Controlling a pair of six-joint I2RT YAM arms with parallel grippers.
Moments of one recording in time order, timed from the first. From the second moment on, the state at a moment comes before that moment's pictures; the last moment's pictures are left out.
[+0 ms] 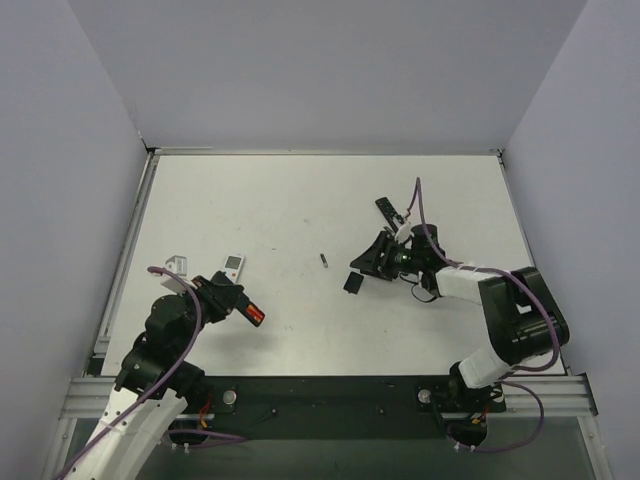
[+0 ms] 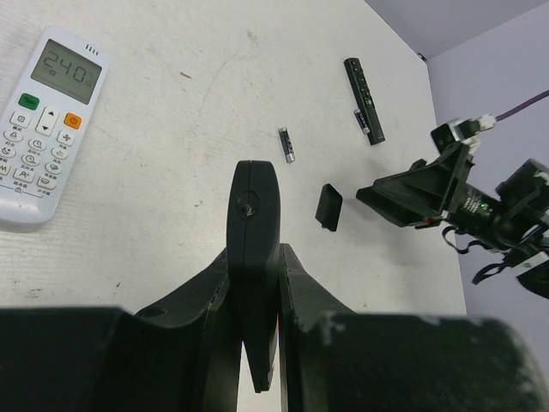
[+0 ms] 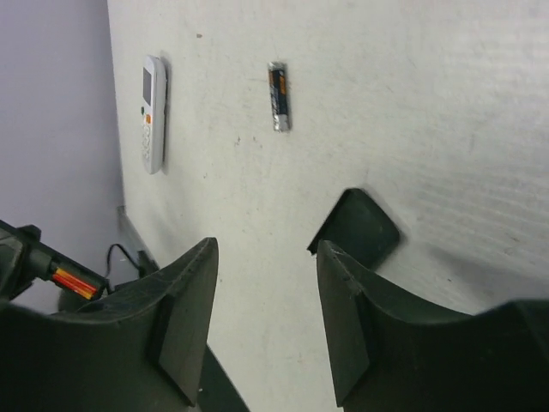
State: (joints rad) left arm -0.42 0.23 0.37 -0.43 -0.06 -0.86; right arm 0.29 1.62 0.50 0.54 -0.66 0.86
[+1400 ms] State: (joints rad) left arm -0.42 0.51 0.29 -0.15 0.22 -0.95; right arm 0.57 1.98 1.36 -0.74 -0.14 -0.24
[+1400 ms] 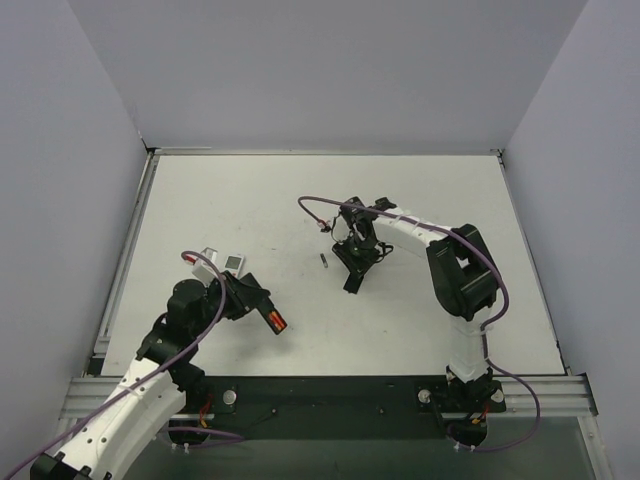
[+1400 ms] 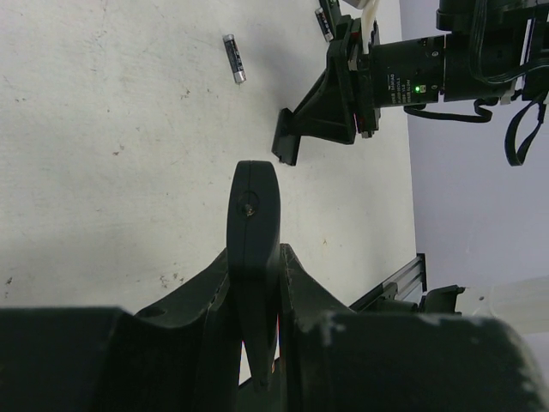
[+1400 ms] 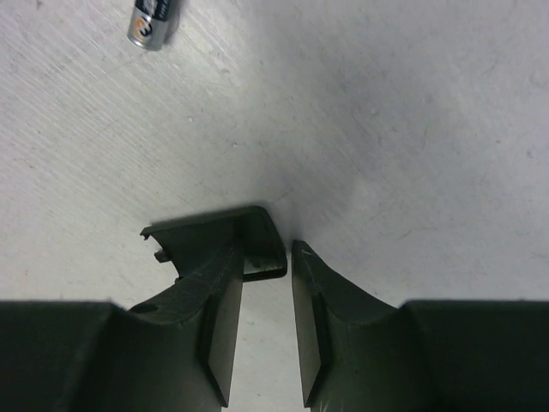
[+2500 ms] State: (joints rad) left arm -0.43 0.83 0.26 0.23 0.35 -1.39; right arm 1.14 1.43 1.02 -0.16 0.60 -0.43
